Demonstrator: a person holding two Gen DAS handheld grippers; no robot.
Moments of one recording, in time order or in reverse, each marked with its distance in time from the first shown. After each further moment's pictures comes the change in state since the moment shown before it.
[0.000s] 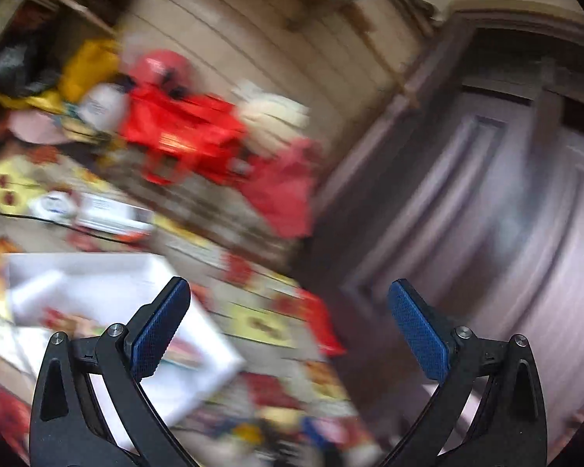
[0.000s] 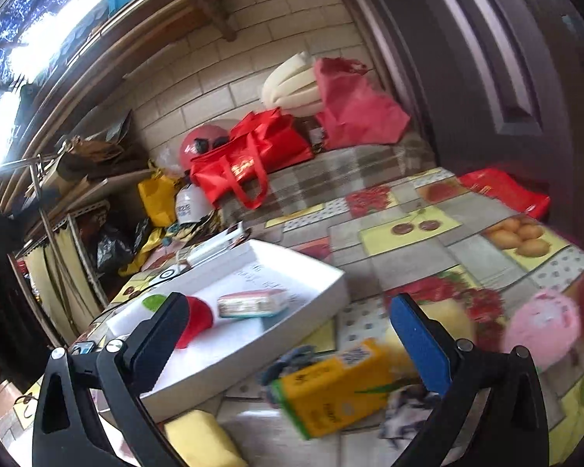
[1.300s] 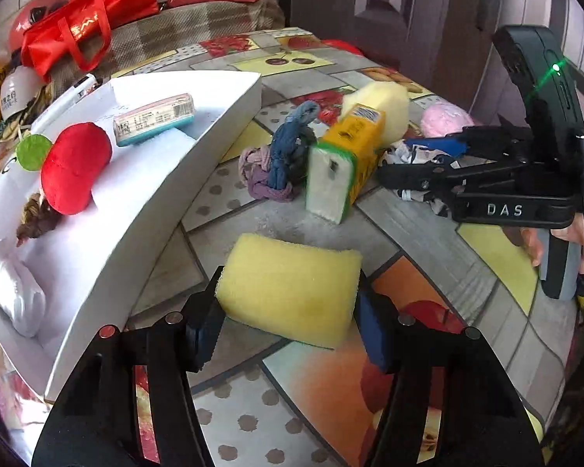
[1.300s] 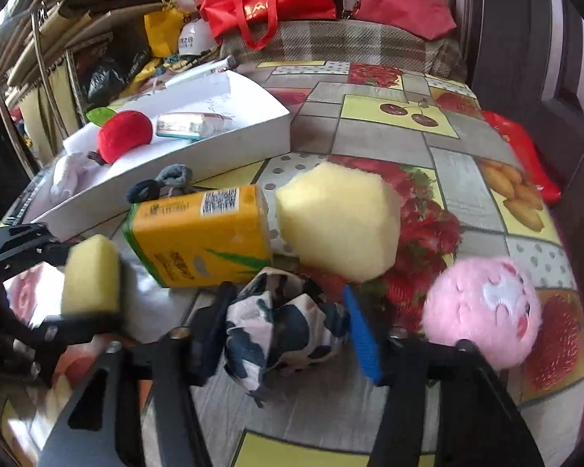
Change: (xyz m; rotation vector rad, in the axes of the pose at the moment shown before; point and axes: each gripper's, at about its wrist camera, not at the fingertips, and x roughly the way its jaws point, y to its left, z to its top) left arm 0.076 0.036 -0.206 0.644 0.745 0.217; right arm 0.026 -0.058 -0.025 -0.303 0.576 0.011
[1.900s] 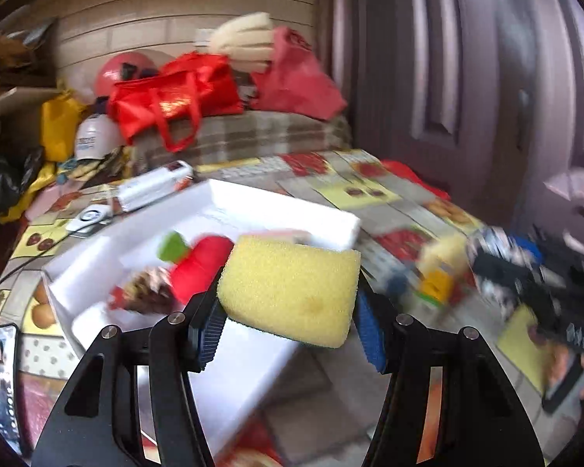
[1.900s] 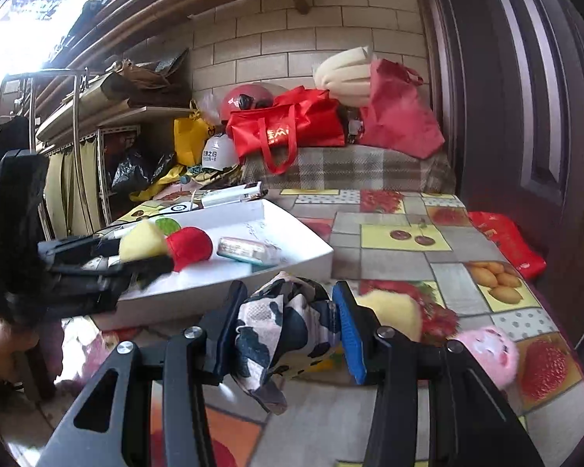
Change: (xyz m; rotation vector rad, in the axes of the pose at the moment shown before) left arm -0.064 0.063 0.012 -0.139 -0.441 0.165; right arm -0.058 0.061 0.000 -0.028 -0.466 -0.030
